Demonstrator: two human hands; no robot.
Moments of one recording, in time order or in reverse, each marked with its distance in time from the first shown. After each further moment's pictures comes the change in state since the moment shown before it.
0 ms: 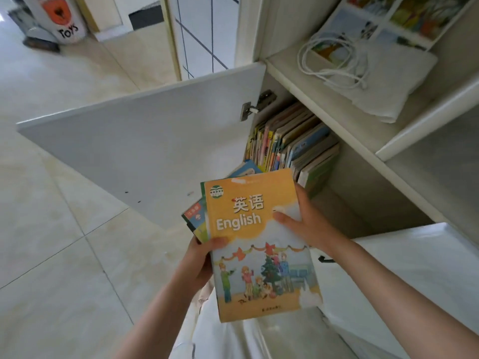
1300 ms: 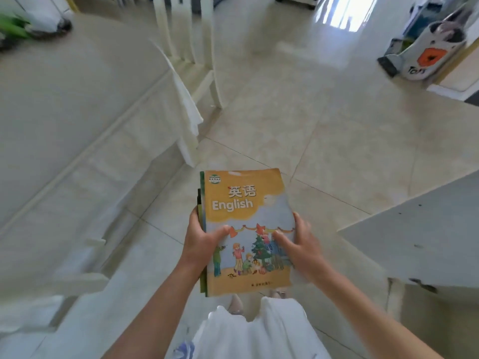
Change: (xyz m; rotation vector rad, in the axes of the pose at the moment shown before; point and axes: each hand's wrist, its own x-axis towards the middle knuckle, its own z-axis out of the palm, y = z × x) left_hand -0.518 -0.132 -0.259 -0.243 1.179 0.558; right_hand -0.270 -0.135 0.485 -0.529 -0.683 -0.462
